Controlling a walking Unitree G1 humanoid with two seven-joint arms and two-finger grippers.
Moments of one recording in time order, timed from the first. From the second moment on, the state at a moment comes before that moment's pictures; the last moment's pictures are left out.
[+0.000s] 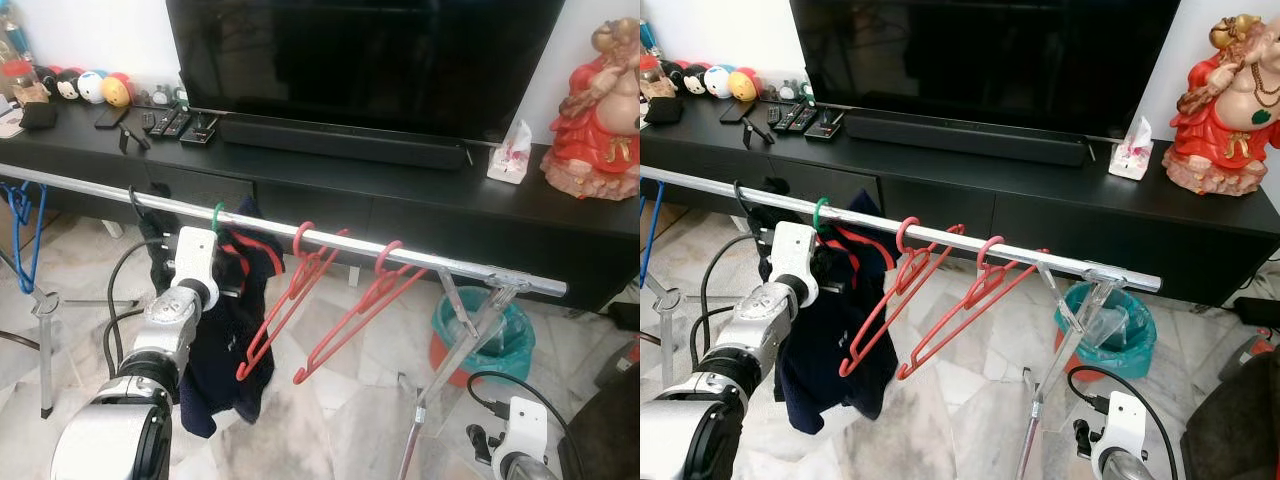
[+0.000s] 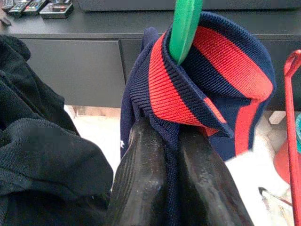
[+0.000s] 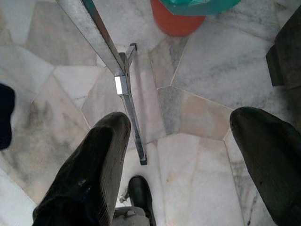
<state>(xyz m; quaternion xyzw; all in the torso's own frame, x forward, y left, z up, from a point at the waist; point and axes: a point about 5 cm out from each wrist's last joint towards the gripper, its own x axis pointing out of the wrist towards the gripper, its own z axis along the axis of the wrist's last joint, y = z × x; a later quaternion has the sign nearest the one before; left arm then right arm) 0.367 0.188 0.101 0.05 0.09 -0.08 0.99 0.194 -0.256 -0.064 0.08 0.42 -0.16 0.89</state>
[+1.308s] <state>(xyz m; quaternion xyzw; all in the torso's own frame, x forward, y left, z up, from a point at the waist) 0.297 0.230 0.067 0.09 0.02 -0.03 1.00 0.193 -0.258 -0.064 0.08 0.42 -0.16 0.89</state>
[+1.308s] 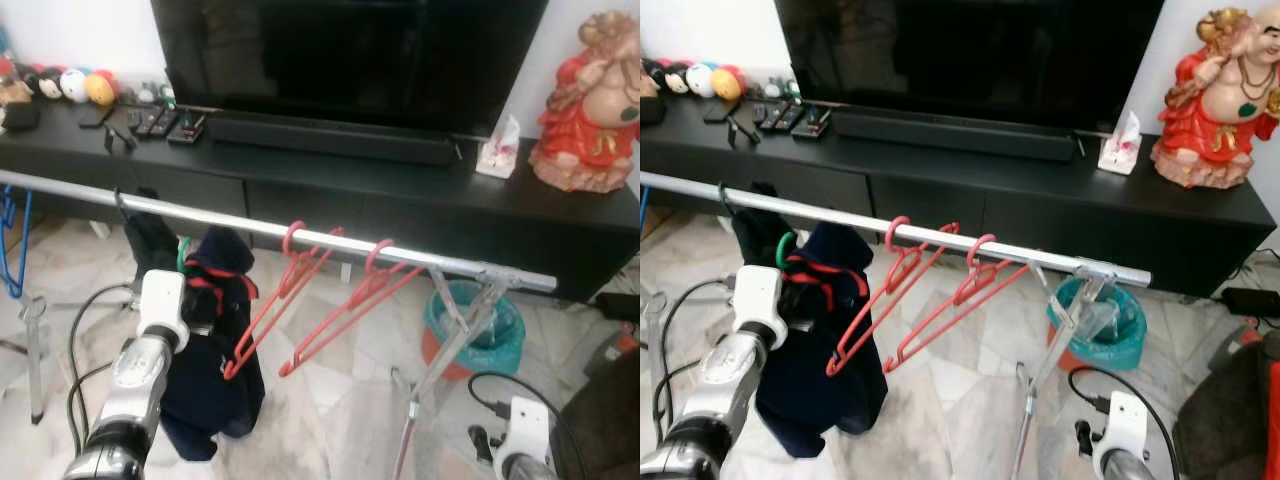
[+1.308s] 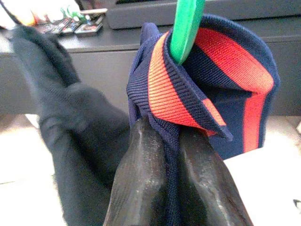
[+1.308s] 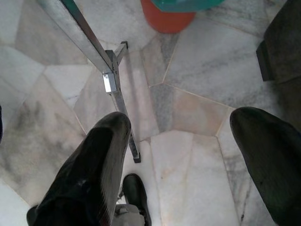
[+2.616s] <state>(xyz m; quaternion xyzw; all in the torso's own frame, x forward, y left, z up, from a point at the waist) 0.362 0.197 0.110 0.07 0.02 -0.06 1.00 0.194 -0.259 -0.063 0.06 0.42 -0.16 0.89</state>
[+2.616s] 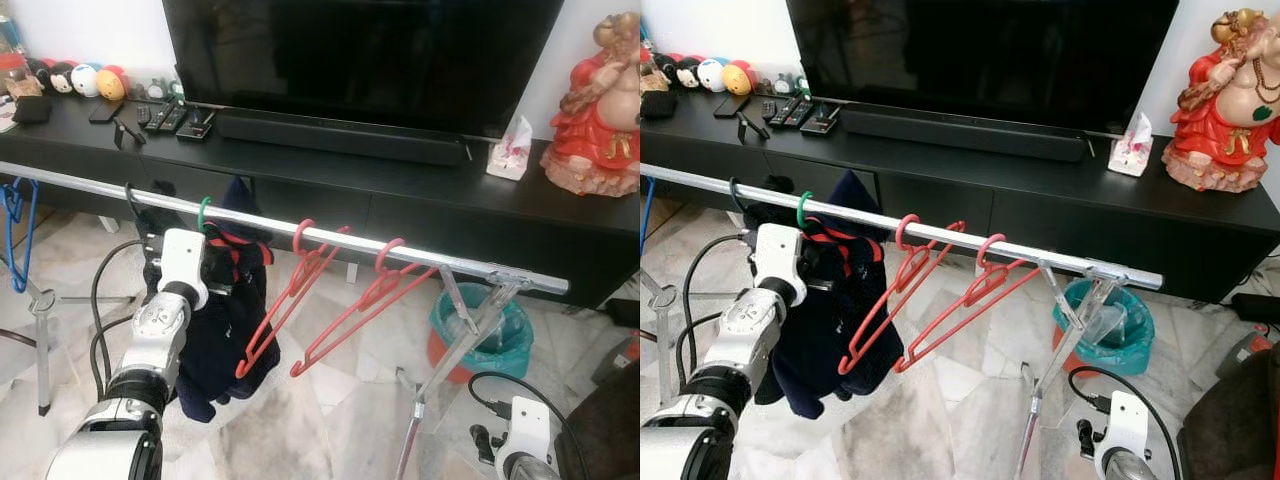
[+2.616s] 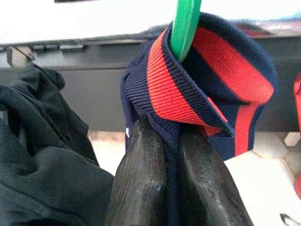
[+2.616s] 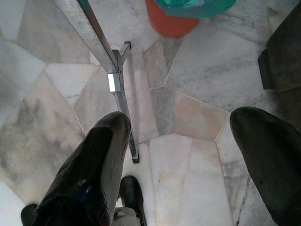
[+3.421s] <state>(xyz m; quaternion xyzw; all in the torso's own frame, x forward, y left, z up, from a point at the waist) 0.372 0.190 0.105 0.07 0.09 -0.08 0.99 0.193 -0.259 -0.063 0.07 0.42 -0.16 0.89</state>
